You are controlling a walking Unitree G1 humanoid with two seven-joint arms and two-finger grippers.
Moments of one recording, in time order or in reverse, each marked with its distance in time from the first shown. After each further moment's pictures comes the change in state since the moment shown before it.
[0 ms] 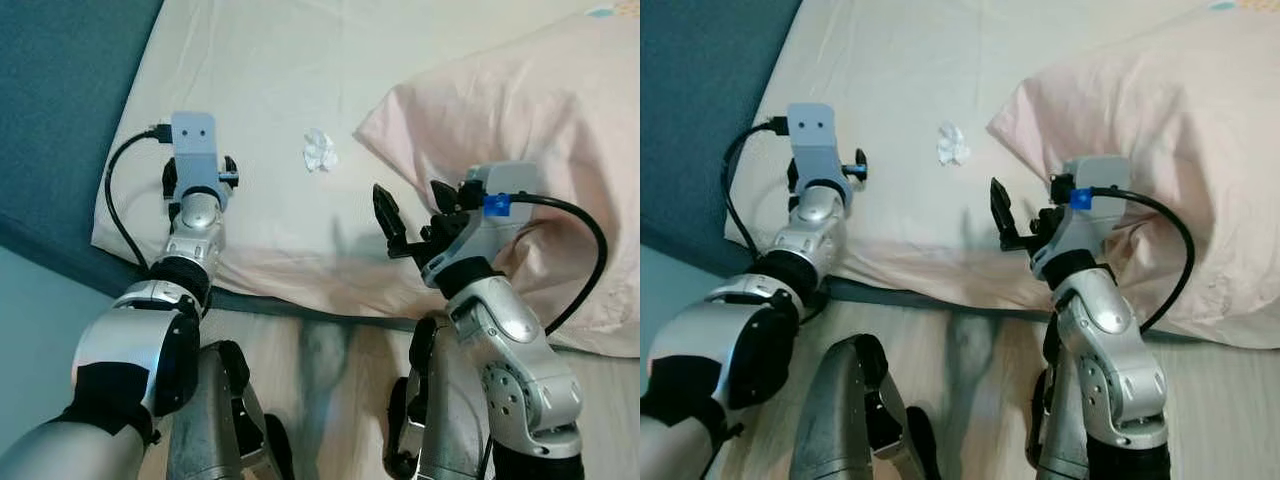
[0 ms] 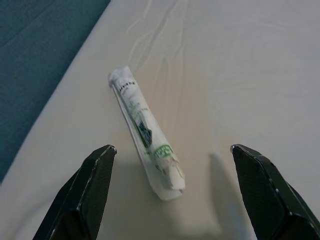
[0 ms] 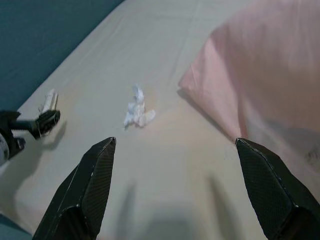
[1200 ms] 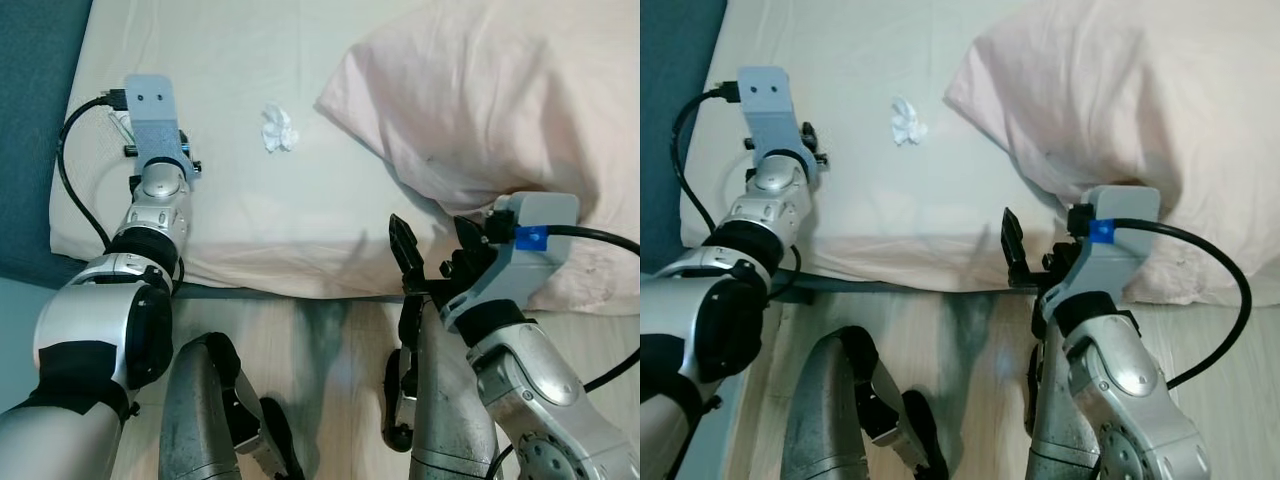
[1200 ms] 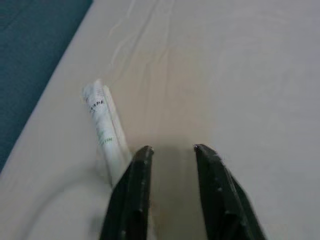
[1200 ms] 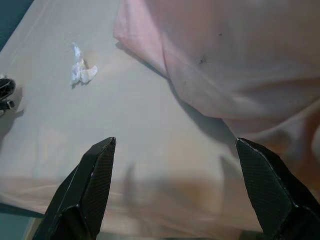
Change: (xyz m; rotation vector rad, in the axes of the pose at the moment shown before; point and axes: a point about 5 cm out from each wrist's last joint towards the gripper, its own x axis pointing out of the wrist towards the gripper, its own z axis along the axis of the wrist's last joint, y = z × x) left arm 0.016 0.051 0.026 0.003 -0.003 0.147; right arm -0.042 0.015 0.014 0.038 0.082 -0.086
